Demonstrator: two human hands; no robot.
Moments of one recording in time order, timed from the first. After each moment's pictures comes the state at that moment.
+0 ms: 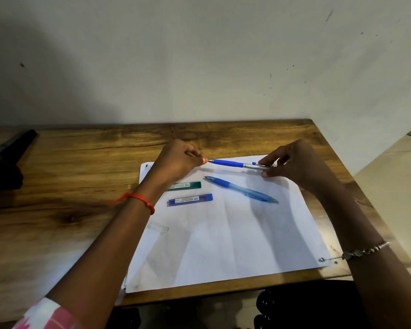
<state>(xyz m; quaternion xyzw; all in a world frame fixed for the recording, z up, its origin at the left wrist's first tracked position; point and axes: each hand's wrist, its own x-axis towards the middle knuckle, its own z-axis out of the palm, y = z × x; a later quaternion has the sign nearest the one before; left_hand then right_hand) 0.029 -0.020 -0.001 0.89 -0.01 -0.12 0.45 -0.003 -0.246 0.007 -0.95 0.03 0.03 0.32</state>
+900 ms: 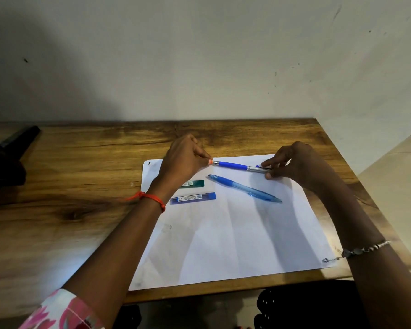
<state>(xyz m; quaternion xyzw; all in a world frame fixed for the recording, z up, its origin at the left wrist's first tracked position) 0.034 -0.022 -0.019 0.92 -0.05 -0.01 0.38 0.004 -0.247 0.000 -0.95 0.01 0.07 0.29</state>
